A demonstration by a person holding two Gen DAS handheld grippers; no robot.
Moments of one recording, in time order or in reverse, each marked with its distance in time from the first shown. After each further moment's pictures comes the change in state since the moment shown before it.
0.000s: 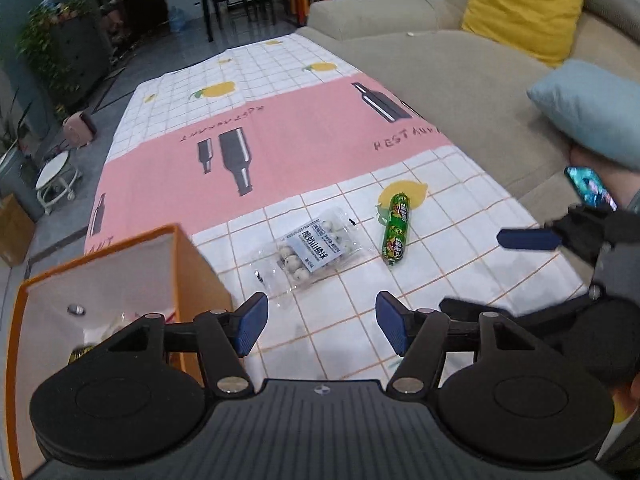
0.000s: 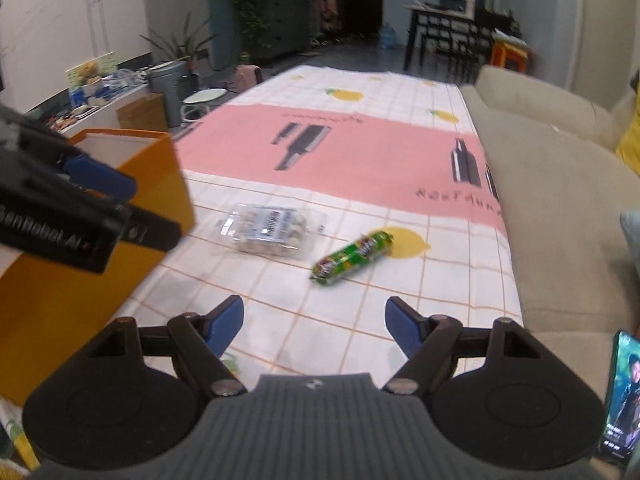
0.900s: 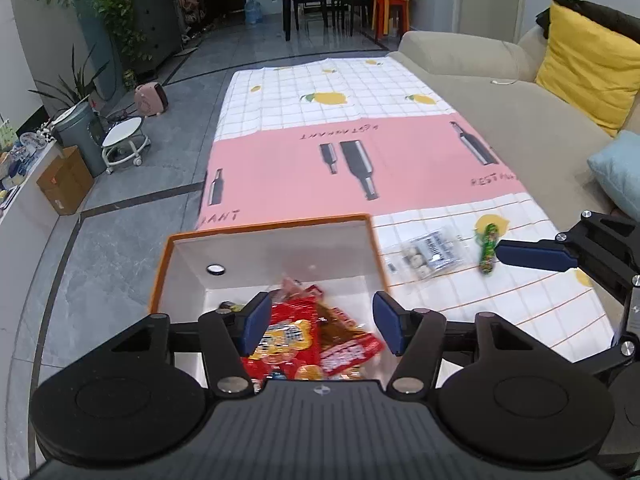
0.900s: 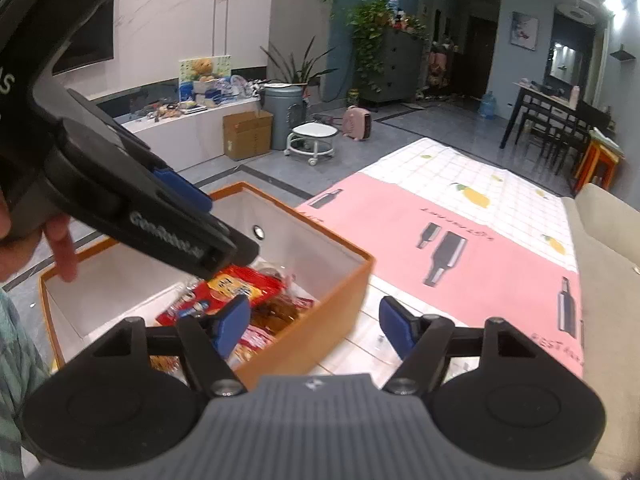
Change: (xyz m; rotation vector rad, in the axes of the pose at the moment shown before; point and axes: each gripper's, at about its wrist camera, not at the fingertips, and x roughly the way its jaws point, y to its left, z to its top) left arm -0.093 0.112 -0.021 -0.202 -0.030 0.092; right arm -0.057 0.152 0.068 -0.292 -0.122 0.187
